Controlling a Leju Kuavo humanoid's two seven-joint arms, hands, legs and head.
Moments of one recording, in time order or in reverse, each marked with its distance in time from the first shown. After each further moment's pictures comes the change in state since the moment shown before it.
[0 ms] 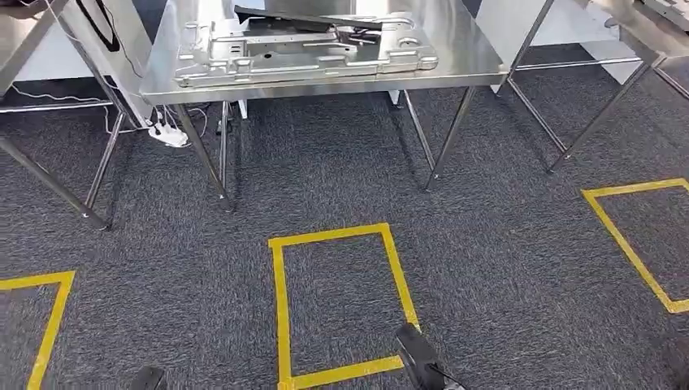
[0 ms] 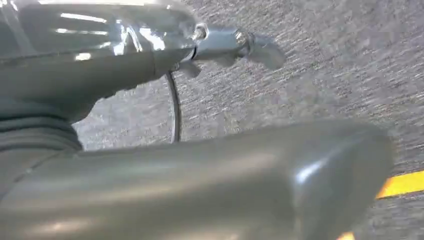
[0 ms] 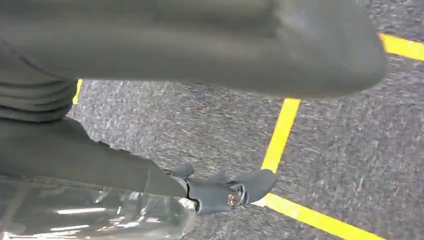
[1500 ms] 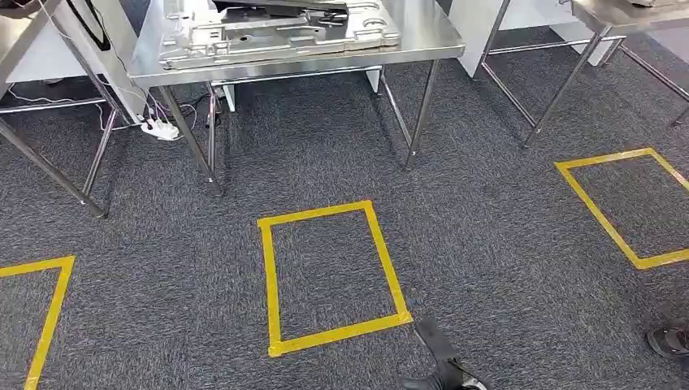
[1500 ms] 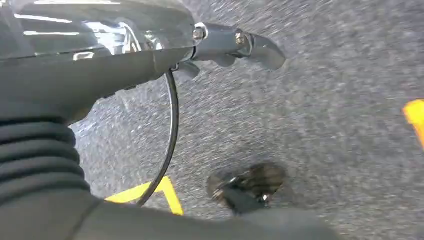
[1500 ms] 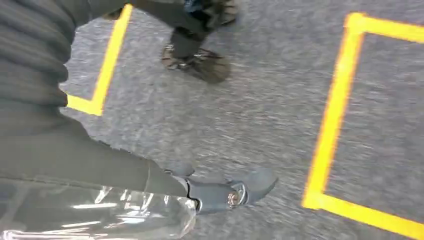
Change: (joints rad) left arm 0.148 0.018 -0.287 -0.024 0.353 -0.034 0.068; right arm 0.072 -0.062 -0.124 -0.157 -0.016 0.118 0.019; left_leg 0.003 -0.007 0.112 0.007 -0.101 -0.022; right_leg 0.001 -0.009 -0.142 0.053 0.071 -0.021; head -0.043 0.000
